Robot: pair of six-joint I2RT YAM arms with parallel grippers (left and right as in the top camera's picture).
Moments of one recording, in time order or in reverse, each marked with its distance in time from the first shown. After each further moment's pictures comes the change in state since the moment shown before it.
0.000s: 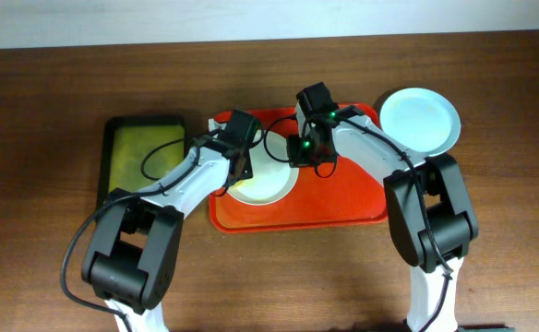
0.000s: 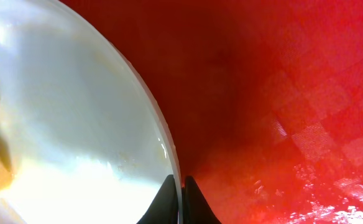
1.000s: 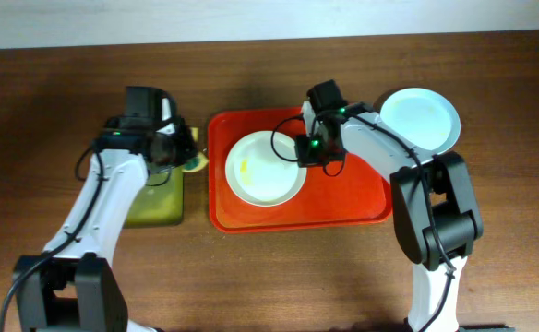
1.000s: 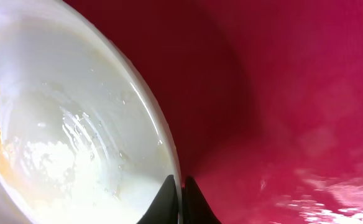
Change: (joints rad) left arm 0.339 -0.284 -0.016 -0.070 0.440 0.127; right arm -0.036 0.000 0.002 -0.034 -0.025 -0.067
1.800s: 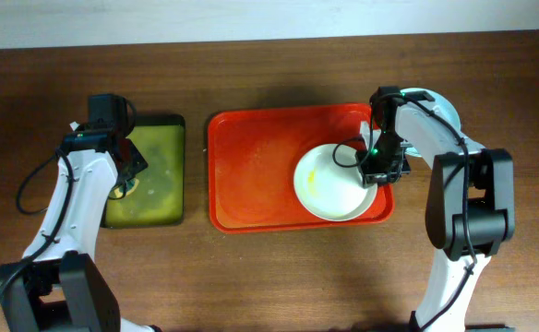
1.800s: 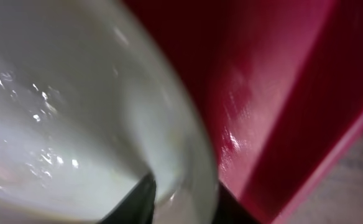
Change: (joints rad) left arm 0.176 -0.002 0.009 -0.204 -0.481 -0.098; right arm -0.272 0.002 0.007 -0.434 0.156 -0.271
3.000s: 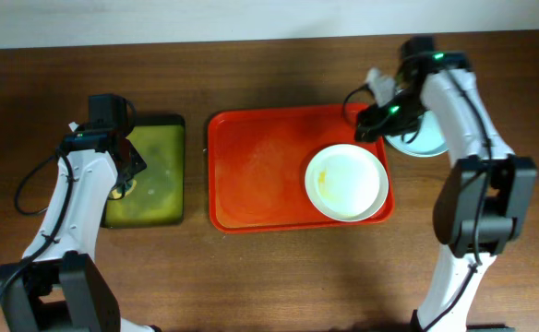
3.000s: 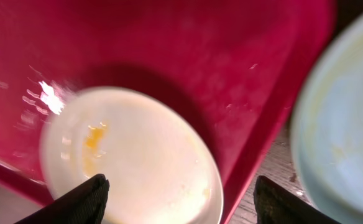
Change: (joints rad) left arm 0.000 0.000 0.001 -0.009 -0.026 0.000; right arm -0.064 0.008 0.319 -0.080 -0.145 -0.276
